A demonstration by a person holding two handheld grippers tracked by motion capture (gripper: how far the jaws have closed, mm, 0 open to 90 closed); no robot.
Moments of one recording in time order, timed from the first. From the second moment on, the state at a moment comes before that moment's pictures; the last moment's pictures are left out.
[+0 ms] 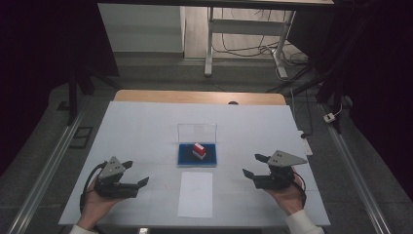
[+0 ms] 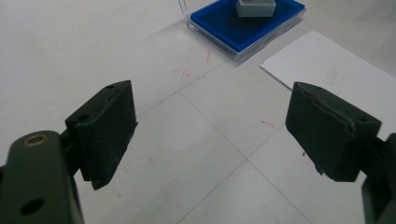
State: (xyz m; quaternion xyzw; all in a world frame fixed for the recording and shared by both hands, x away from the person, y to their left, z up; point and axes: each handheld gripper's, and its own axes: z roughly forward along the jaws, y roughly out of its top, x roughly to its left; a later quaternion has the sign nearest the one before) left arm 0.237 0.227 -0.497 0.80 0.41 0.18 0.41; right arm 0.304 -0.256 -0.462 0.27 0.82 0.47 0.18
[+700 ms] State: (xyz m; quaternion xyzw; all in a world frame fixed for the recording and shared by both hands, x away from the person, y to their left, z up) left arm 0.241 0.225 -0.499 0.80 0.41 0.18 0.40; right arm 0.322 -0.203 -0.453 0.23 0.84 0.47 0.17
